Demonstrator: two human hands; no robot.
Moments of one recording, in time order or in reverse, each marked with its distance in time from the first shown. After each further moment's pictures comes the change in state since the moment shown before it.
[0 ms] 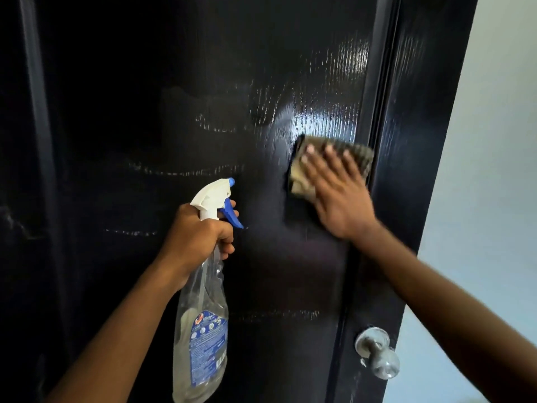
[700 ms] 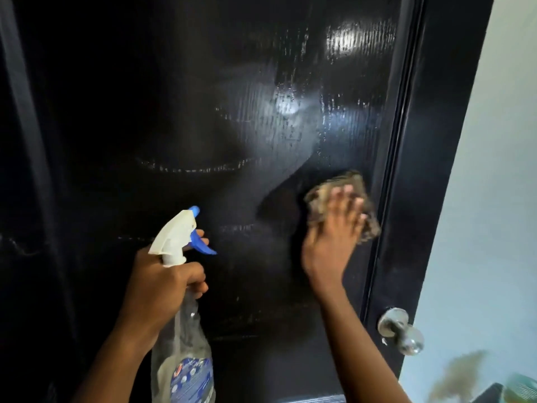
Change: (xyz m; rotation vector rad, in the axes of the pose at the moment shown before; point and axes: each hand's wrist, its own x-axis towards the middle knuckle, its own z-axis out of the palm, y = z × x) left_hand -0.007 -0.053 -0.090 -0.052 0.043 -0.014; right_hand -0.030 -0.142 0.042 0.228 0.117 0.871
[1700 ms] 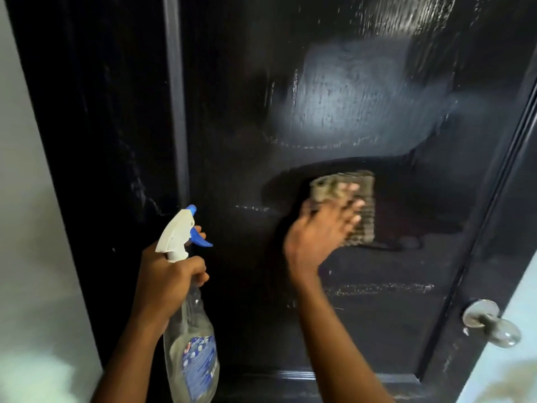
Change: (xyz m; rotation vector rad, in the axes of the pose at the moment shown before) left_hand -0.005 -0.035 -0.163 0.049 0.213 -0.049; right_hand -0.087 -0.192 0.050 0.161 -0.021 0.225
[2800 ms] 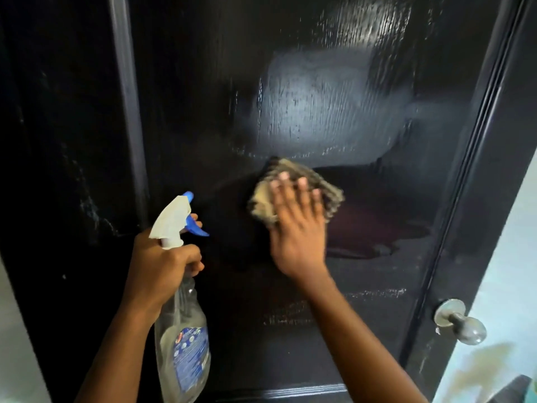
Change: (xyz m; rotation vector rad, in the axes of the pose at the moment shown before) left_hand 0.030 0.026 0.042 -0.035 -0.124 0.053; right_hand 0.040 0.029 -0.021 -0.204 -0.146 -0.741
